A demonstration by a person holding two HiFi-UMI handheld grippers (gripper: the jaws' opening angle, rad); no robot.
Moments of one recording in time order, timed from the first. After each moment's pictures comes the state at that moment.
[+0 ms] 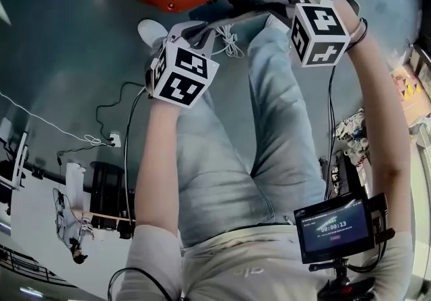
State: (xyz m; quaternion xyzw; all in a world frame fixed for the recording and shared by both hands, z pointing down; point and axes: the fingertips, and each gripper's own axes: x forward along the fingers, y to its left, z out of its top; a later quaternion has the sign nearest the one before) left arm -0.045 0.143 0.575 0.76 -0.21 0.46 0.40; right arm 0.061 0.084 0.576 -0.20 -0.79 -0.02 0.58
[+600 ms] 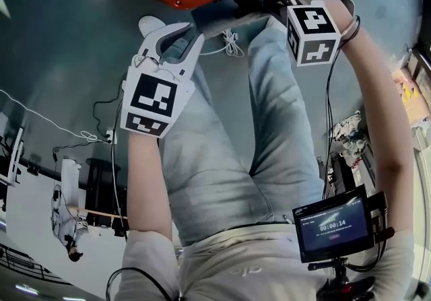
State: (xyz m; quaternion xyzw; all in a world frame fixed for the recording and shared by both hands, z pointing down) left arm -0.071 0.114 0.507 0.80 -0.25 0.38 0.38; right arm 0.065 0.106 0.589 -0.26 -0.77 -0.03 0.59
